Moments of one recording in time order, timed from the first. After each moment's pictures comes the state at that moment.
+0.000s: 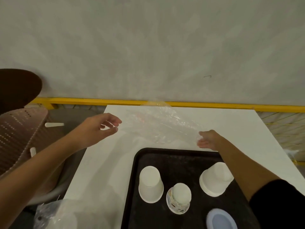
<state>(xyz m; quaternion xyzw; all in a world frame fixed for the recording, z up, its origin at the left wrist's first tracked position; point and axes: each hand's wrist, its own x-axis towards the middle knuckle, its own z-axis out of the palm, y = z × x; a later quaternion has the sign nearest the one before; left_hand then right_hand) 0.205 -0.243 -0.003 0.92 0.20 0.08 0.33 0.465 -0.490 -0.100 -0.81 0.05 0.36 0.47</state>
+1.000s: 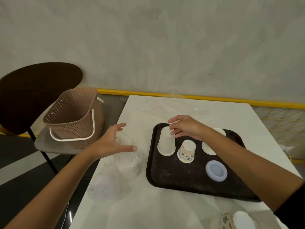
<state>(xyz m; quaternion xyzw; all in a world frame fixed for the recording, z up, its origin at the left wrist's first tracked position) 0.022 -0.325 -0.024 0.84 0.29 0.02 0.46 0.239 -0.499 0.002 -0.77 -0.25 0.40 0.43</state>
